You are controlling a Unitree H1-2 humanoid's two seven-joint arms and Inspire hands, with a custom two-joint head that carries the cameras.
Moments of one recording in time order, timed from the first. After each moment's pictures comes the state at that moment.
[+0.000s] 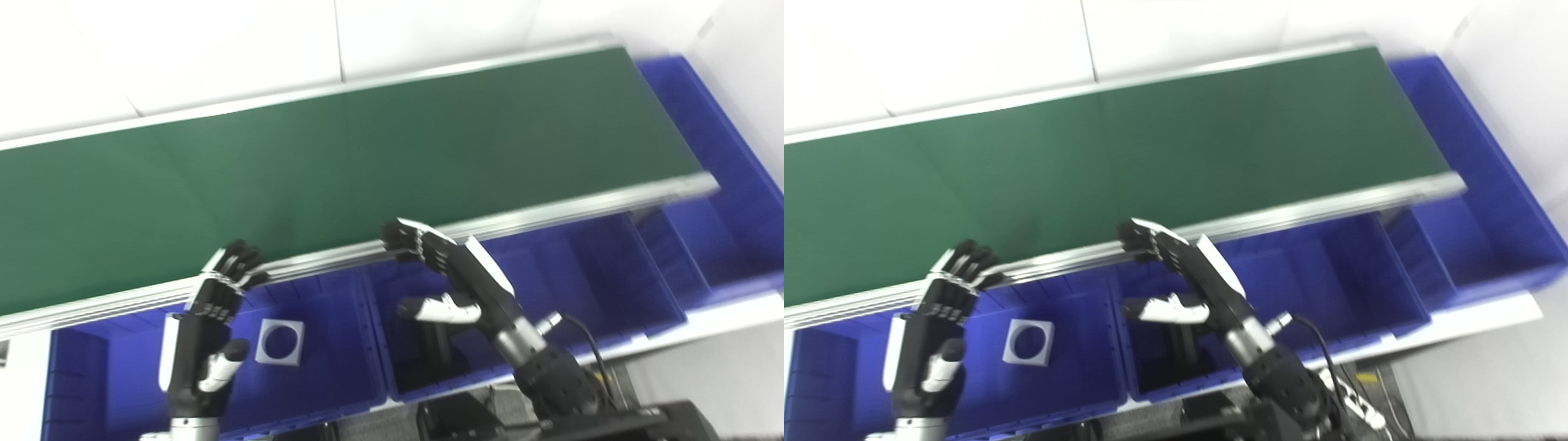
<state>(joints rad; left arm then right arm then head) 0.47 -0.01 -0.06 -0.12 -0.09 -0.42 -0.29 0.35 -0.13 0.27 -0.25 -0.09 -0.13 0.19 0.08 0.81</state>
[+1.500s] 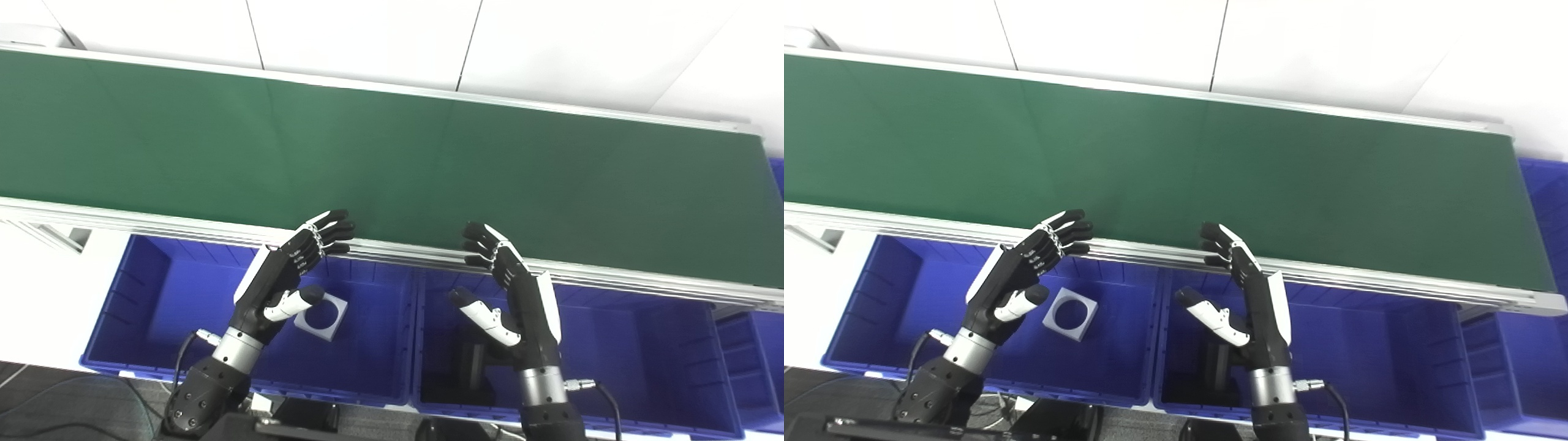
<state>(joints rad) 0.35 0.11 -0.10 0.02 -0.12 -0.43 -0.30 0.33 -0.01 0.25 -0.10 -0.28 -0.31 0.02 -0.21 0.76</state>
